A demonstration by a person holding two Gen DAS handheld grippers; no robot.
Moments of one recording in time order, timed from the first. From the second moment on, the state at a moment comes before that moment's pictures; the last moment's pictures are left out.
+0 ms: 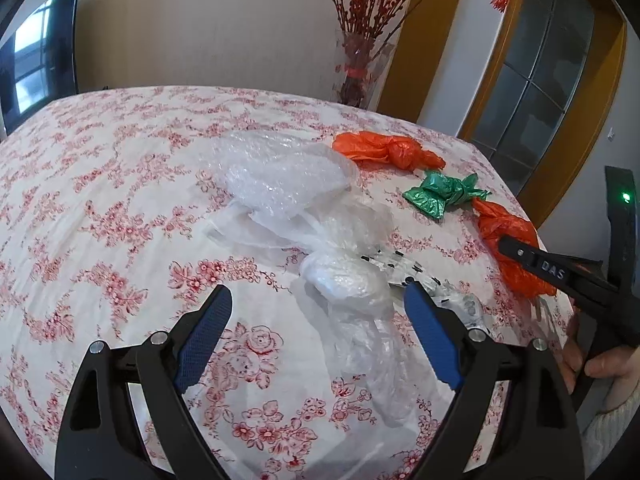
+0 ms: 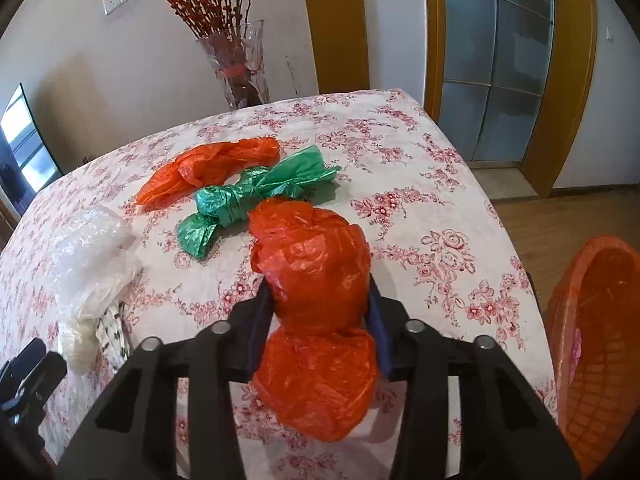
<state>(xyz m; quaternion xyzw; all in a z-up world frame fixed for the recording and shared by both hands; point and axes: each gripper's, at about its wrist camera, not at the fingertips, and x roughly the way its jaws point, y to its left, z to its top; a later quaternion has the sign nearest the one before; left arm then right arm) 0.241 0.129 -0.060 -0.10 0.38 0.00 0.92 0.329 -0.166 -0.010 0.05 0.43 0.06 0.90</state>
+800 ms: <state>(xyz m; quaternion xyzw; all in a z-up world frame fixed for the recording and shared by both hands) 0.249 0.108 -0.062 -0.10 0.40 -0.02 0.91 0.277 -0.209 0.007 0.08 0.41 0.05 0.91</state>
